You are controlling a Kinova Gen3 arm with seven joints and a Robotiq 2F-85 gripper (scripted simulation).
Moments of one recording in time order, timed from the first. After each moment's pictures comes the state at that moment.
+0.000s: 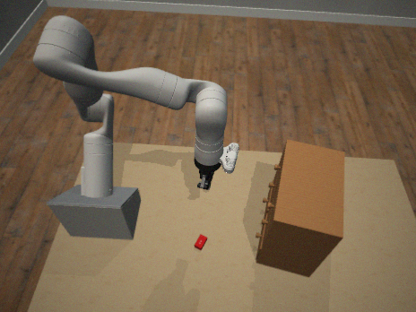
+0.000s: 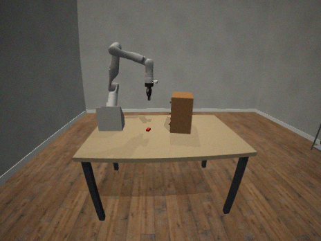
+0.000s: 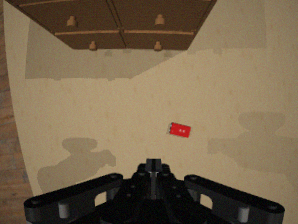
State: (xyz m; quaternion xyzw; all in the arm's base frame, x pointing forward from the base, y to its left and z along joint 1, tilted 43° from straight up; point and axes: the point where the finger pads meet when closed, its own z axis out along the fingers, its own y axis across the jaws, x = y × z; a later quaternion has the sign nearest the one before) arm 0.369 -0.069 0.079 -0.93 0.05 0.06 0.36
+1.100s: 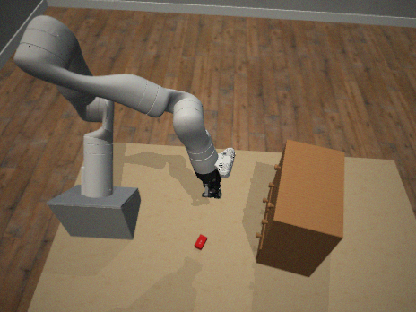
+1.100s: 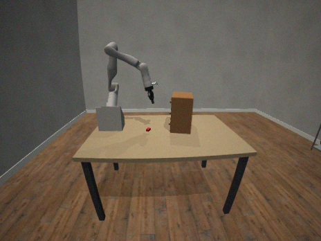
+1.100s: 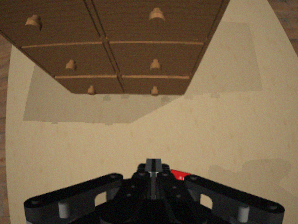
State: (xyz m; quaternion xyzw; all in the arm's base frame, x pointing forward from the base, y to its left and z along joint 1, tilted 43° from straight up) arm 0.401 -0.057 0.051 -0.93 0.11 -0.07 0.35
